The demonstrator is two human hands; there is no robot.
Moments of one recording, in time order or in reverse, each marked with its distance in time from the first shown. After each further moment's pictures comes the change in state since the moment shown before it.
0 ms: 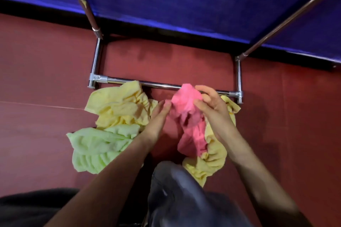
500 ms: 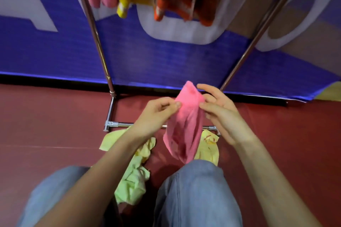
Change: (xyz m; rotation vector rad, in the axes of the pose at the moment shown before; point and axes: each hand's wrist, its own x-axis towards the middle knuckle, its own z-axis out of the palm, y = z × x) left_hand -0.222 0.145 0.023 0.310 -0.272 0.814; right_hand -0.166 -0.215 -0.018 0.222 -0.140 -0.312
